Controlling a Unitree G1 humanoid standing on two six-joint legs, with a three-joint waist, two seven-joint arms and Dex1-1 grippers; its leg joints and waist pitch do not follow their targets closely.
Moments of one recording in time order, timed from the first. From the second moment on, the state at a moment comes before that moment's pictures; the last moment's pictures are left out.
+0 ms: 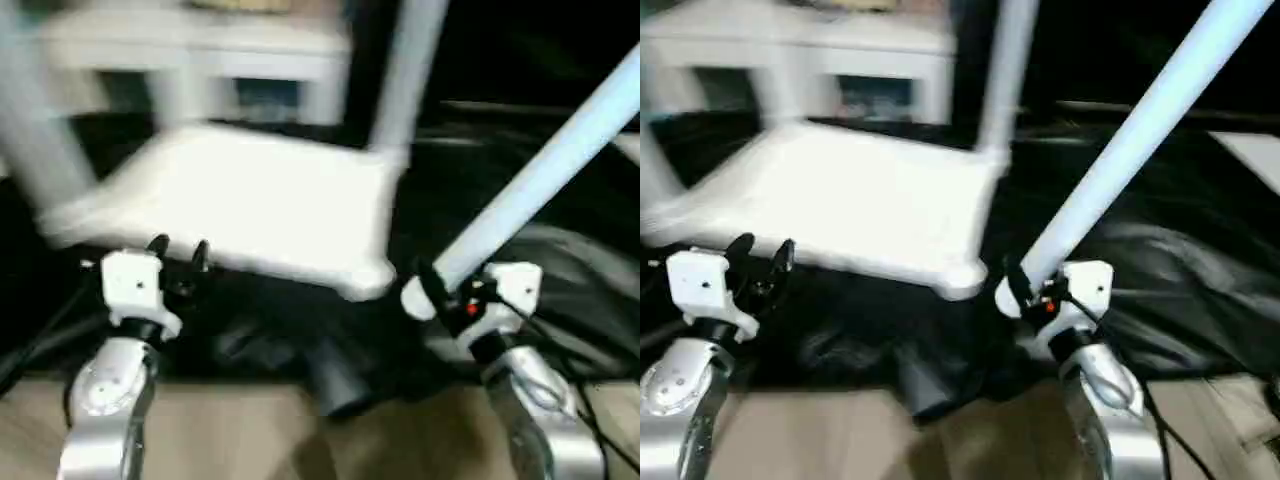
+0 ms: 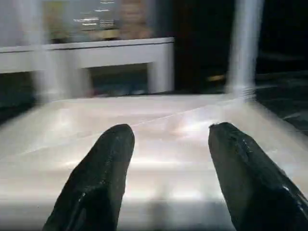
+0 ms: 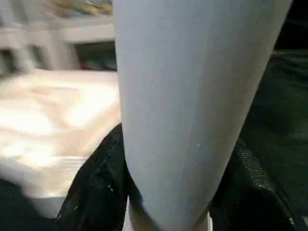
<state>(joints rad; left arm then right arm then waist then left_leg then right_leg) 0.01 0.13 0.07 -0.14 -0.09 0.03 -0.21 0.06 -0.12 -0.13 -0.19 0.24 0.23 0.30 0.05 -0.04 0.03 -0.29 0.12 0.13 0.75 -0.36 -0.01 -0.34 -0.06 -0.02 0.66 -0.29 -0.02</state>
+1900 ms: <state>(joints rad) -0.66 0.52 -0.41 0.61 0.00 -0.06 -1.37 -0.15 -0.48 0.07 -0.04 0.34 0.31 0.90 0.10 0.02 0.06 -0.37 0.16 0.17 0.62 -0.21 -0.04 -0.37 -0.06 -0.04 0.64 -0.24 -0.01</state>
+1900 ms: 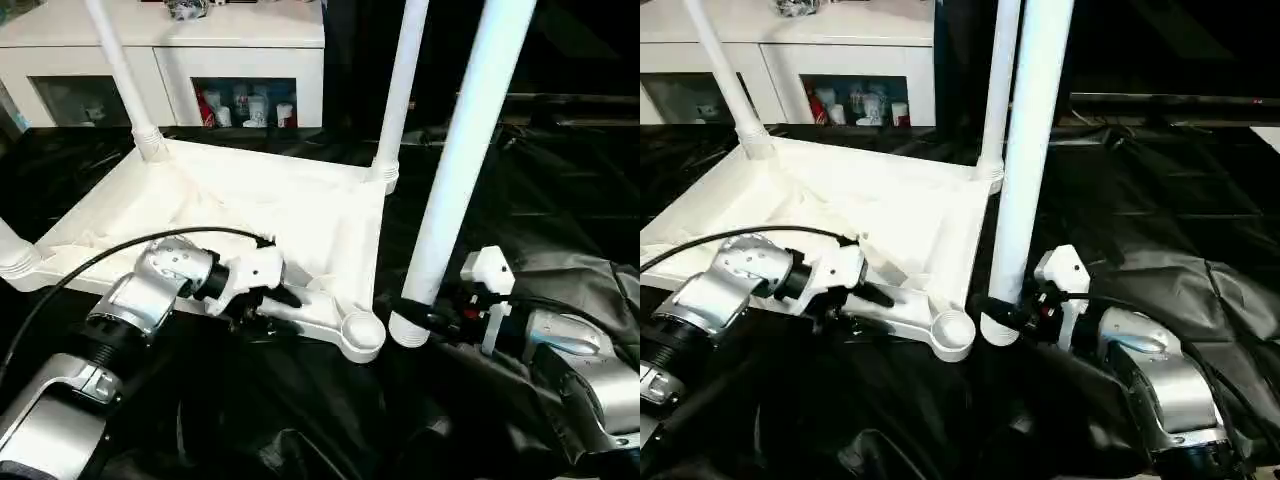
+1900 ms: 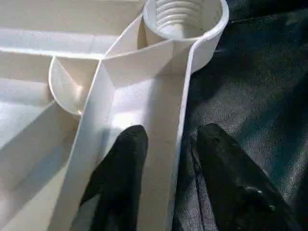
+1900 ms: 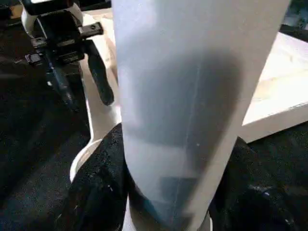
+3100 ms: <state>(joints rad) -0.58 0.37 -0.34 0.47 0.04 0.17 -1.12 -0.28 -0.37 -0.02 0.01 0.43 0.37 0.82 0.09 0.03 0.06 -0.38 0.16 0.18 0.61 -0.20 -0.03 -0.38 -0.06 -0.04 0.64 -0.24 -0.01</state>
